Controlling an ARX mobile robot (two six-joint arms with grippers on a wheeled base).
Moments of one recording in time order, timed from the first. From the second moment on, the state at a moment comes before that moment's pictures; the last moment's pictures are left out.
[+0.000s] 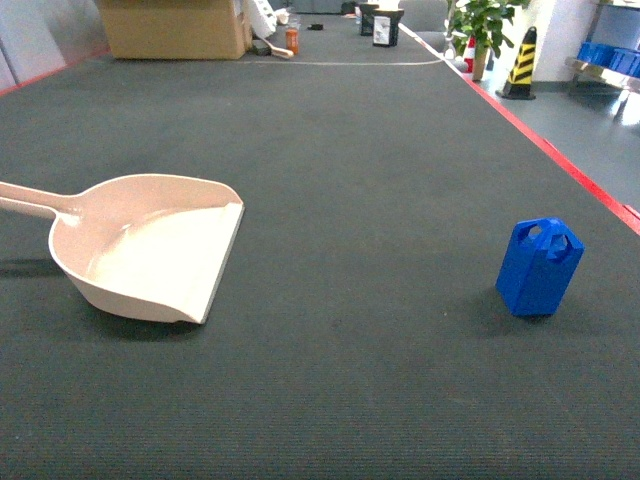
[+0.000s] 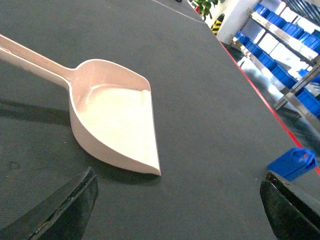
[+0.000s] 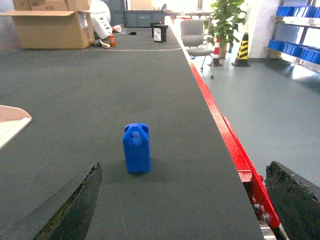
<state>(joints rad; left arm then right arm) 0.13 0.86 0.19 0.49 0.37 -0.33 0.00 0.00 0.01 0.00 0.00 0.00</state>
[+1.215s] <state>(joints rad) 0.29 2.18 1.10 0.83 0.27 -0.89 0.00 0.00 0.01 0.00 0.00 0.00</state>
